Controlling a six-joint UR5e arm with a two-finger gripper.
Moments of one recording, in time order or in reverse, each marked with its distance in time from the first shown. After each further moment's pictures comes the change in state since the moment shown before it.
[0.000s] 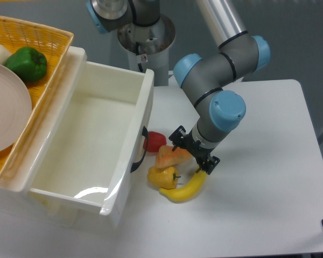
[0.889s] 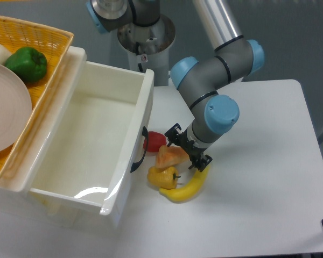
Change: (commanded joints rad) arm -0.018 0.006 -0.060 -0.005 0.021 0.000
